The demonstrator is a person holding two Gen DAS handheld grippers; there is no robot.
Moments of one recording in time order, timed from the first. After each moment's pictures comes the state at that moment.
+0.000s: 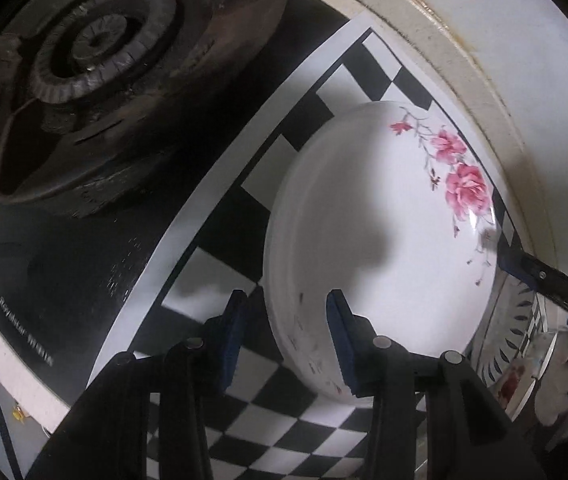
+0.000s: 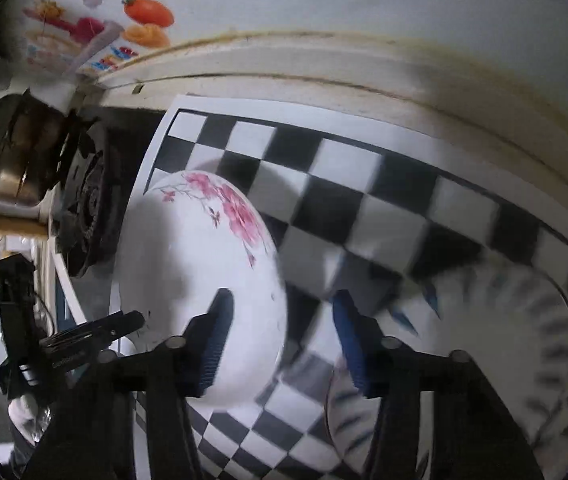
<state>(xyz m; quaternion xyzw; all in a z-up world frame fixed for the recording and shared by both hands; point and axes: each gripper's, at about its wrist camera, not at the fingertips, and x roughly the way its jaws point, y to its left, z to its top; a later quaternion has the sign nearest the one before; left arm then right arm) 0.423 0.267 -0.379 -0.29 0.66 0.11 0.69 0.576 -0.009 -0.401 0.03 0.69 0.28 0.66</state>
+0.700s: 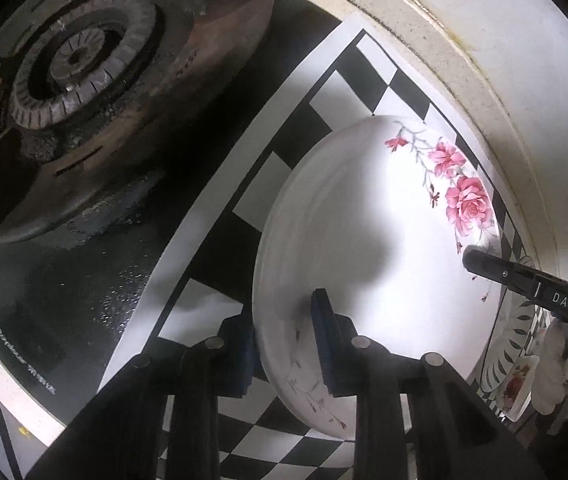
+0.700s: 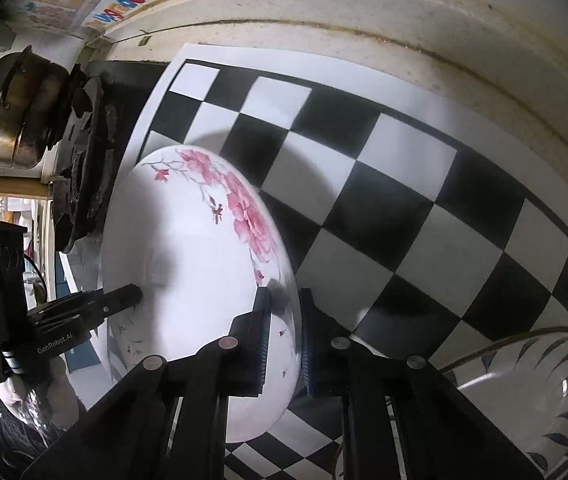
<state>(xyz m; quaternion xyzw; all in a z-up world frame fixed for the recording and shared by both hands) 0.421 0.265 -0.378 -0.27 0.66 0.10 0.70 0.580 0.025 -0.437 -0.01 0.72 0.32 0.62</state>
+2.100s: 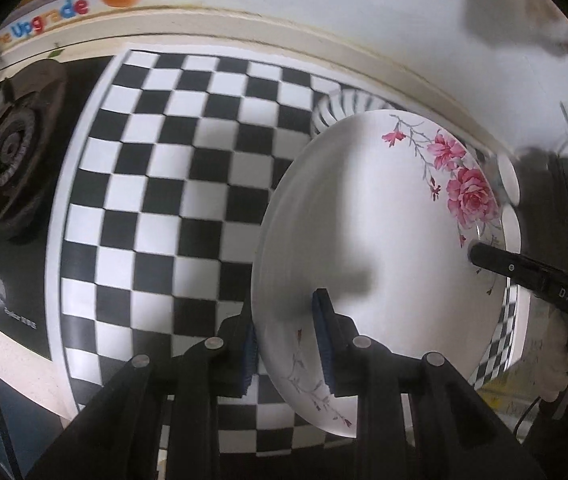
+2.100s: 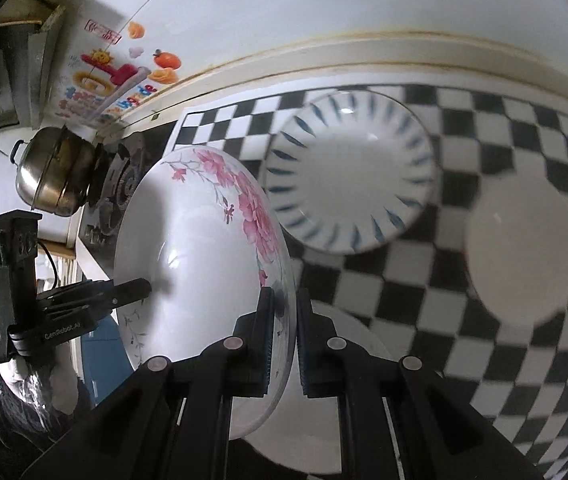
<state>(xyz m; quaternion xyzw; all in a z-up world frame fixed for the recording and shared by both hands) 0.345 0.100 -0.262 -0.11 0.67 -0.08 0.73 0.384 -0.196 -0.305 0.13 0.64 0.22 0.73</state>
